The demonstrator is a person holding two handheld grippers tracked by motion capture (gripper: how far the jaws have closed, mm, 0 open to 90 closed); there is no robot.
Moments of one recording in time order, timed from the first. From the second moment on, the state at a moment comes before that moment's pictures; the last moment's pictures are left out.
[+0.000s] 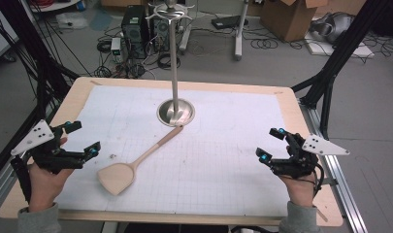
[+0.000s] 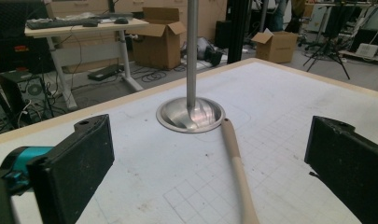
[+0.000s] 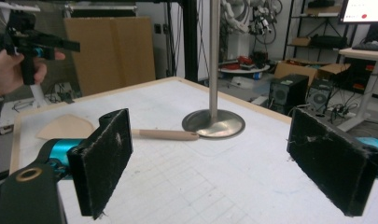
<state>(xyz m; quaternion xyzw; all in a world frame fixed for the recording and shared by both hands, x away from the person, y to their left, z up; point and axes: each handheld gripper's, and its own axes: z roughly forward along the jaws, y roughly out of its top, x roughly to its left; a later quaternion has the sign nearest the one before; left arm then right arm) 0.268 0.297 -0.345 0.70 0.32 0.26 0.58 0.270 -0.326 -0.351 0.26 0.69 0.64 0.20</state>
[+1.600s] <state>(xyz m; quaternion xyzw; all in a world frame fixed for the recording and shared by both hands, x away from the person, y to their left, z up) 0.288 0.269 -0.365 0.74 0.34 0.22 0.54 0.261 -0.319 -0.349 0.25 0.72 0.62 0.19</state>
